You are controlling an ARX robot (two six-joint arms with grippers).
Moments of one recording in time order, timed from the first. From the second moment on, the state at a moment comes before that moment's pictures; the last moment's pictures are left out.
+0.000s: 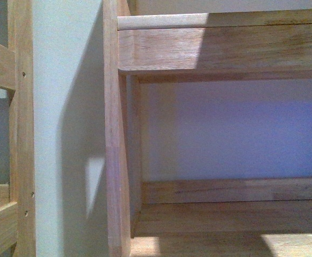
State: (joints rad) left arm 0.00 0.00 0.01 0.00 0.00 0.00; right arm 0.21 0.75 1.02 0.27 -0.02 -0.14
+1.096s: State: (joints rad) left arm 0.00 0.00 0.01 0.00 0.00 0.00; right arm -0.02 1.66 2.04 0.03 -0.25 0.63
